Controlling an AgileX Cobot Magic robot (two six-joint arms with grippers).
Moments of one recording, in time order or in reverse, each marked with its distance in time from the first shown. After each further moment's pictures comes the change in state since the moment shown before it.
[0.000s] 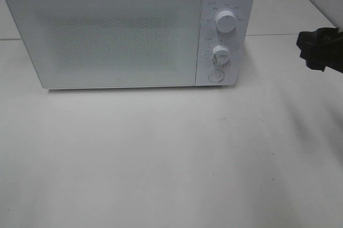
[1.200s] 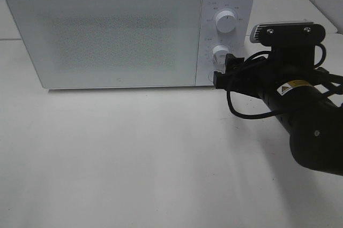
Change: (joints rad) left arm 0.000 0.000 0.000 0.000 0.000 0.000; right arm 0.491 0.519 -0.100 0.480 -0.585 -0.159
